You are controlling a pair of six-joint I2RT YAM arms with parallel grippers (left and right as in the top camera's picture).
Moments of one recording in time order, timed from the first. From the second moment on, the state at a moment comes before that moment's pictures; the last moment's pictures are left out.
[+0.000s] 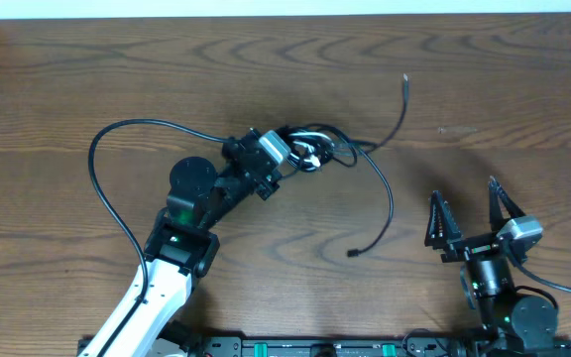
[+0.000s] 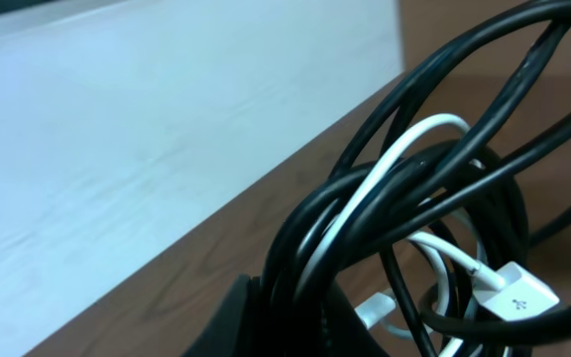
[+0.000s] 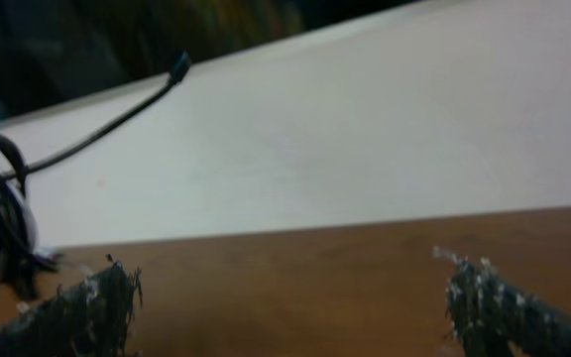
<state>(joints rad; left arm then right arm) -0.36 1.11 0.58 0.42 0.43 0.29 0.09 0.03 0.08 0.12 -0.15 0.29</state>
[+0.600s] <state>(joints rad) -0.36 1.11 0.58 0.43 0.52 0.18 0.09 0.73 0.81 -0.21 -0.47 0.31</state>
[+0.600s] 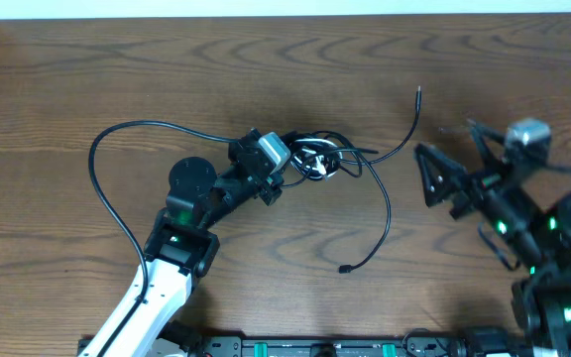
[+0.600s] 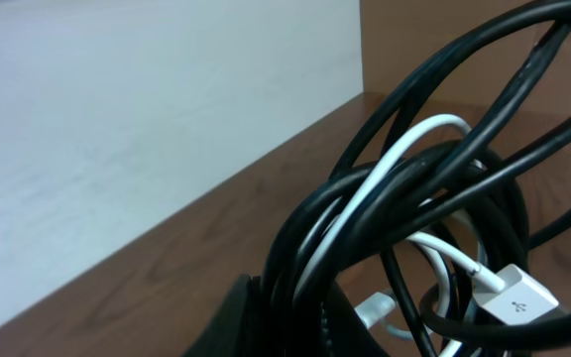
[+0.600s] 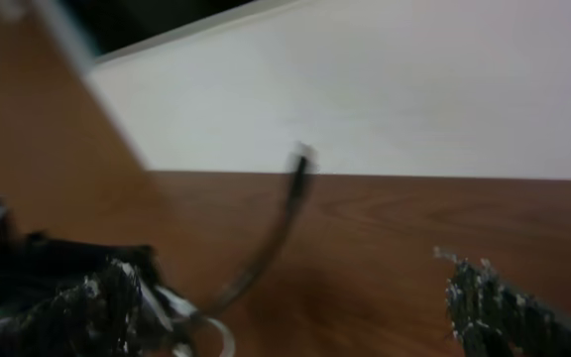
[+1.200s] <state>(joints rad) -0.36 1.11 0.58 0.41 0.52 0.15 0.09 0.94 0.82 -0.07 -0.82 0.41</state>
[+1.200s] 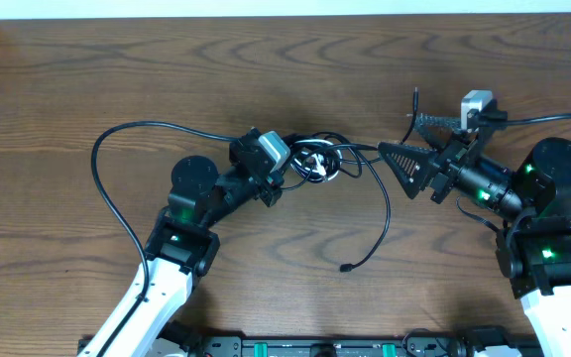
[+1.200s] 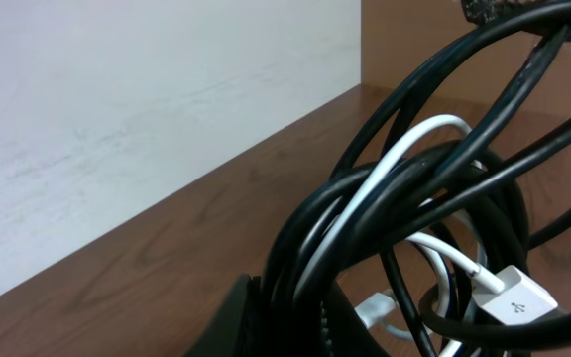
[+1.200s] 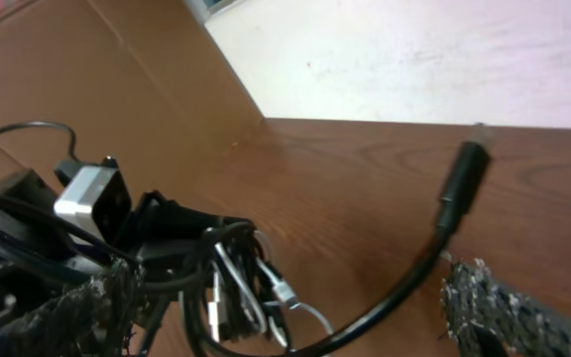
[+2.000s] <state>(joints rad) -0.36 1.12 0.58 0.37 0.36 0.03 0.09 0.94 0.82 -0.06 -0.83 0.43</state>
